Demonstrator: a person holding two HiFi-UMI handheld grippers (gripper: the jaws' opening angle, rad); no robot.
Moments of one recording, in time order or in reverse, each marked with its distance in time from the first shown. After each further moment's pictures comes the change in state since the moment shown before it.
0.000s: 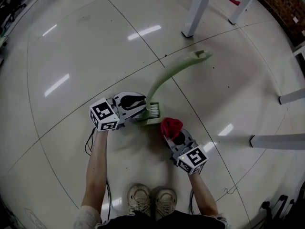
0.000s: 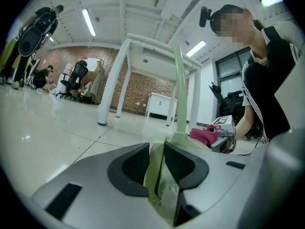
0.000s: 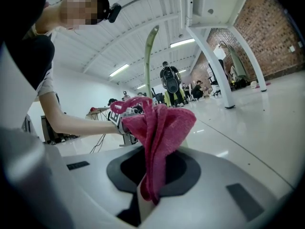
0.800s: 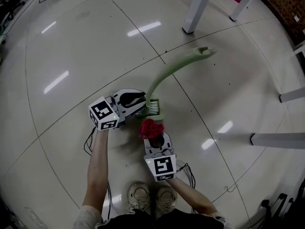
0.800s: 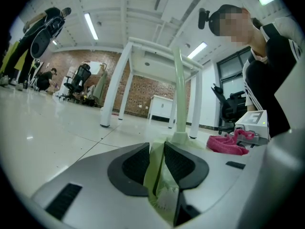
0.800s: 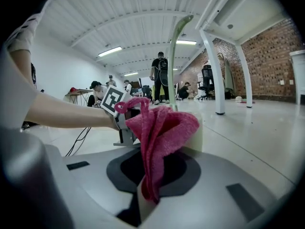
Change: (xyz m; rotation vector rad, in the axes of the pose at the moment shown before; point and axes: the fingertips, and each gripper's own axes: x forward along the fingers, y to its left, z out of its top) left arm -0.002 0.001 0.001 0.000 -0.035 0.033; right arm 0.044 0.049 -0.008 -0.112 0.094 -0.270
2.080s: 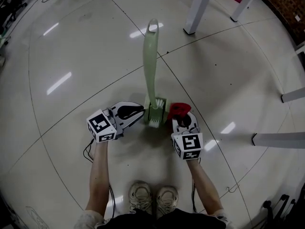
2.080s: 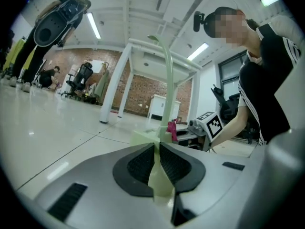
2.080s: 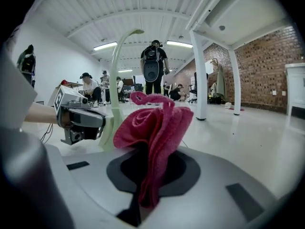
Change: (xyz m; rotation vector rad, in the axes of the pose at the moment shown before) left arm -0.024 -0.037 -0.011 -0.034 0.007 0.011; right arm 0.004 -0.126 0.014 -0.056 0.005 -0.119
